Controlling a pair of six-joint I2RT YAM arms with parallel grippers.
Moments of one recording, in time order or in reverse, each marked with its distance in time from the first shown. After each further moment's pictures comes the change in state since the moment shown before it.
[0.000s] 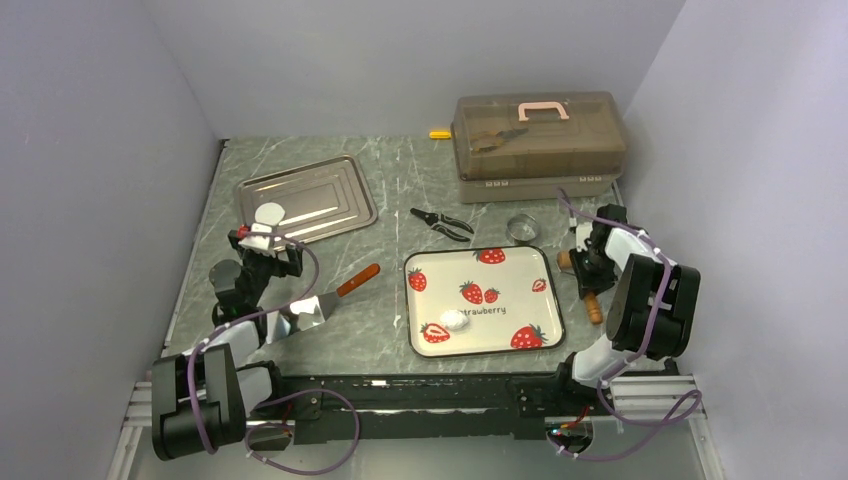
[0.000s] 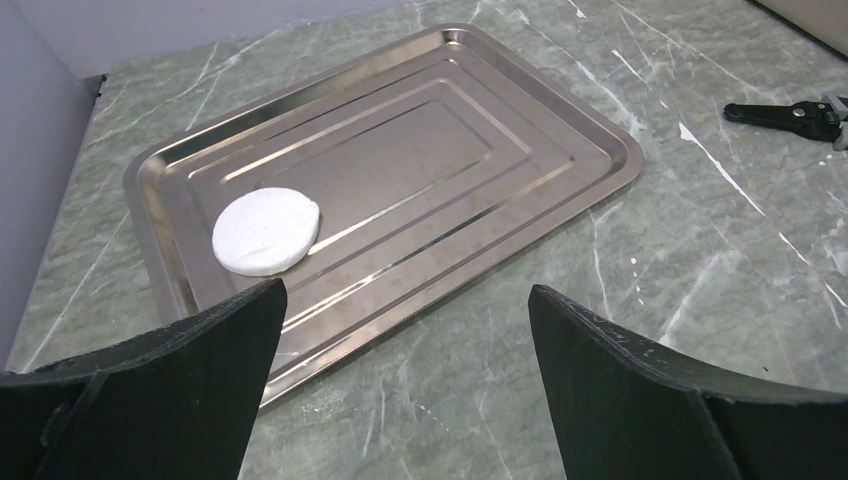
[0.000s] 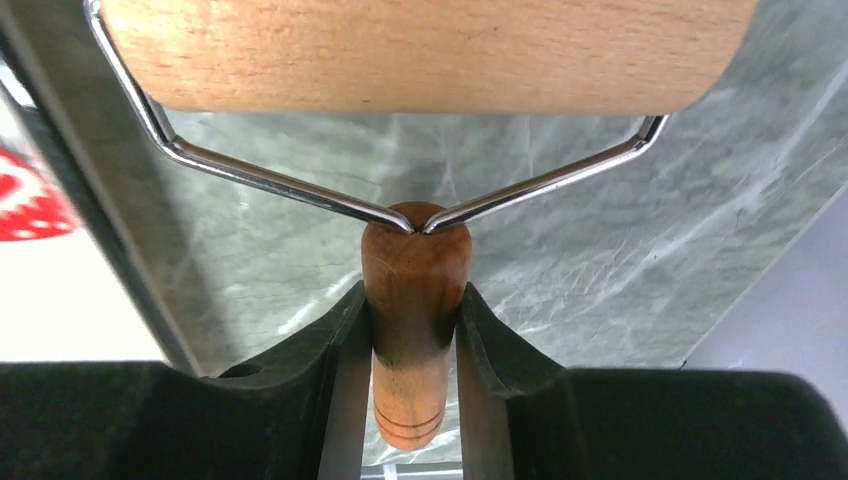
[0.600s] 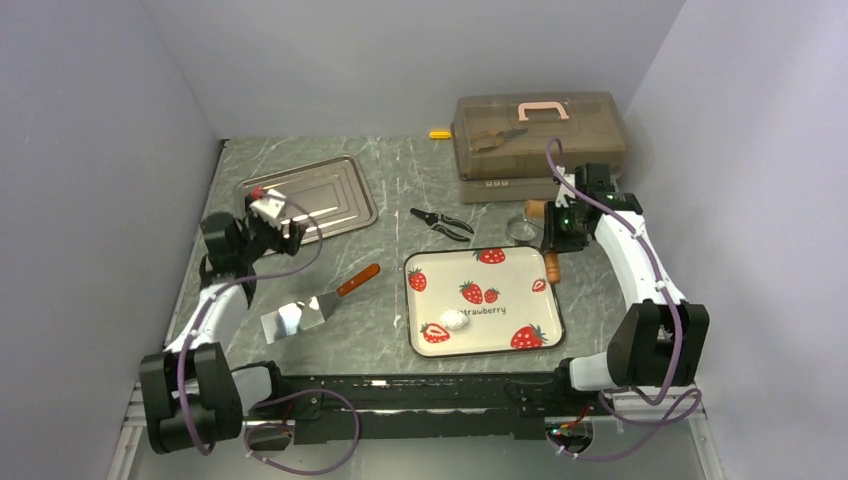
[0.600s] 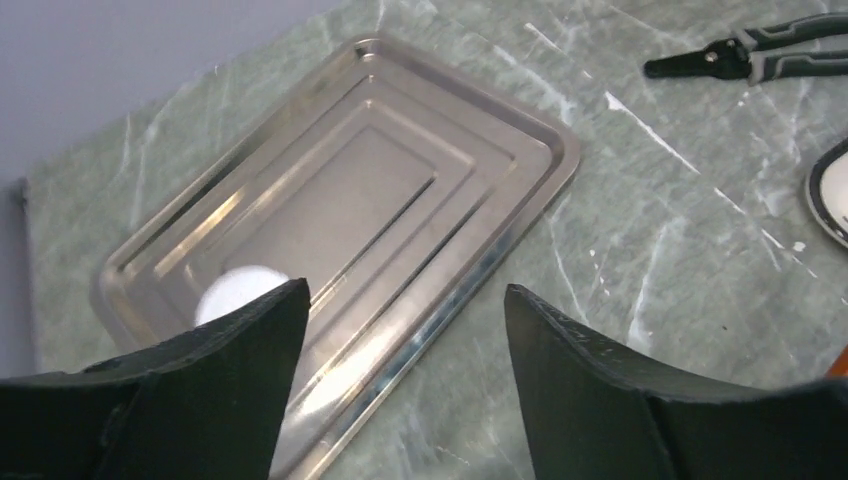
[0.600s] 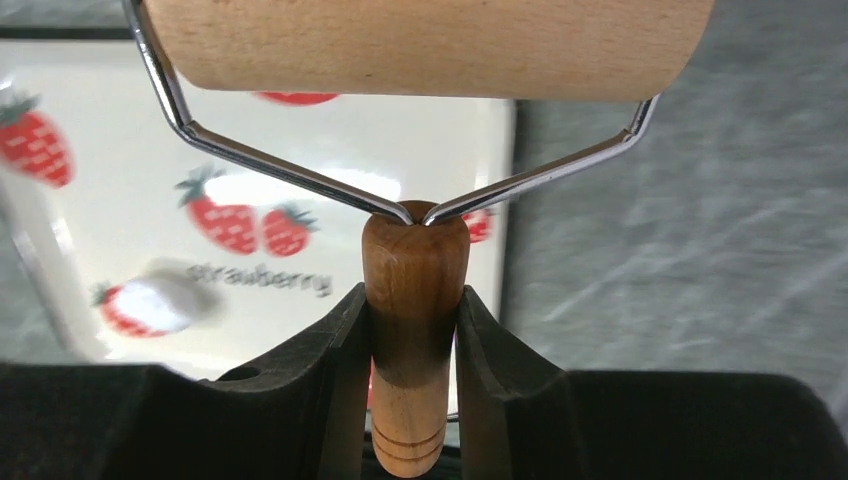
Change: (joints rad) left arm -0.012 0.026 0.299 -0.454 0.188 0.195; right arm 0.256 -0.184 0.299 -0.212 -0.188 0.385
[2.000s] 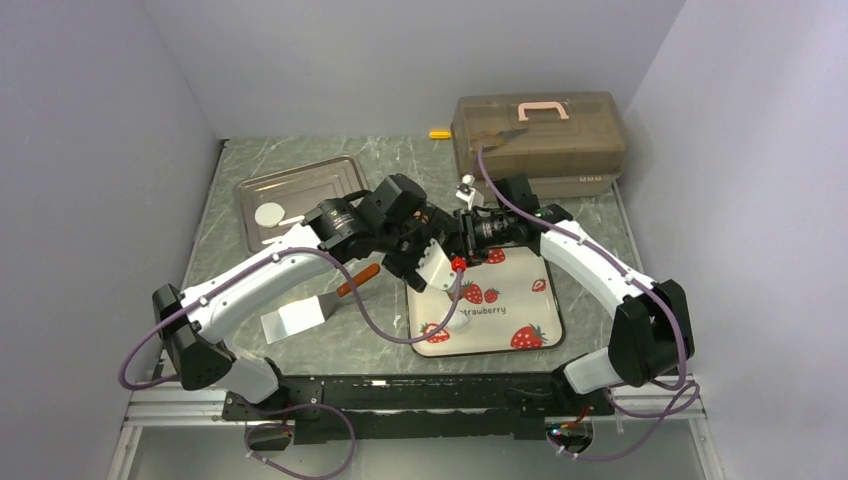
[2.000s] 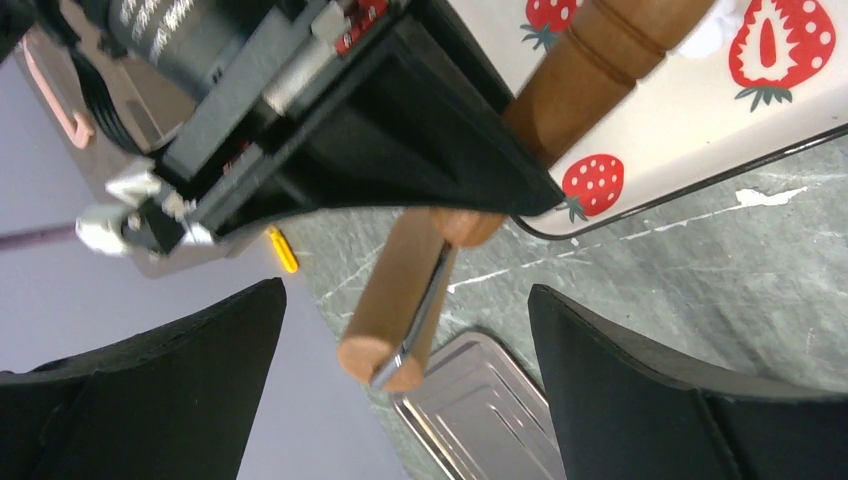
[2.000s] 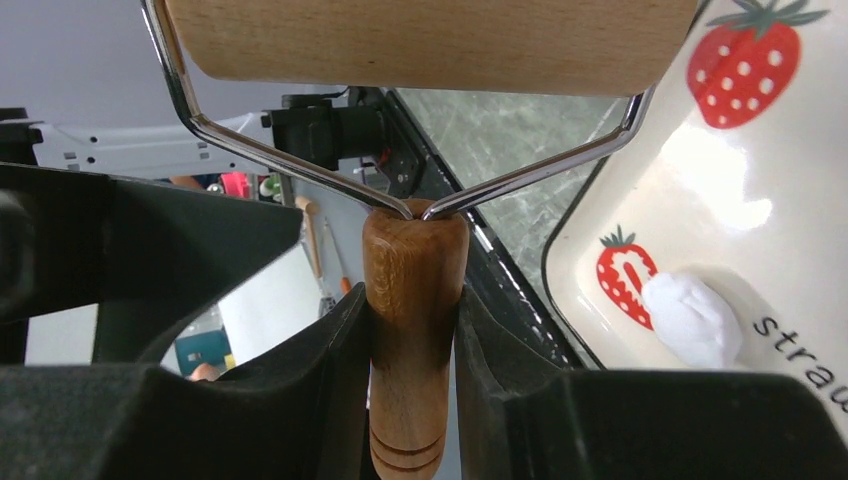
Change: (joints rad) left arm -1.162 0.338 1.106 -1.323 -0.481 0.961; right arm 0.468 0.052 -0.077 0.357 -0.781 0.544
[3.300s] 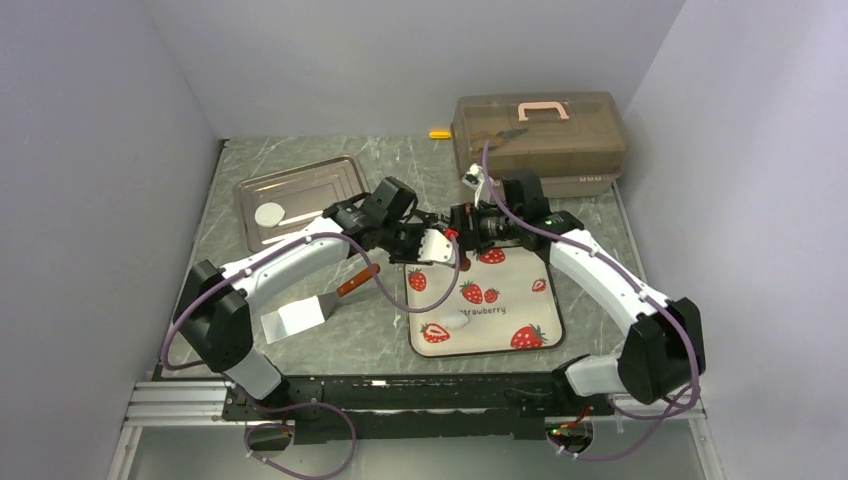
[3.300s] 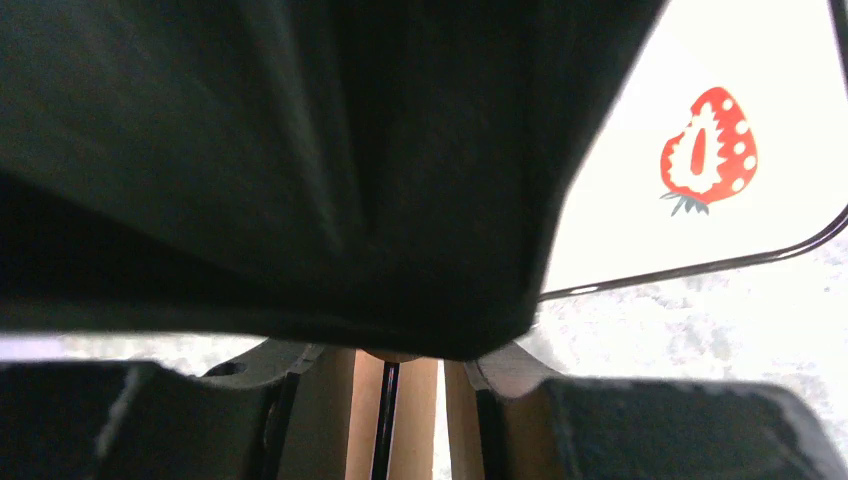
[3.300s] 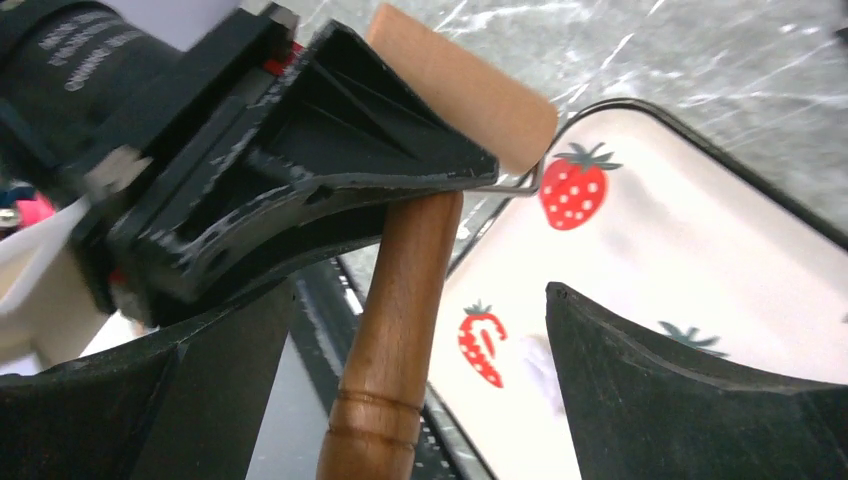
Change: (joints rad) left arm 0.185 0.109 -0.220 0.248 0.249 -0.245; right arm 0.009 -0.066 -0.033 0.154 0.160 -0.180
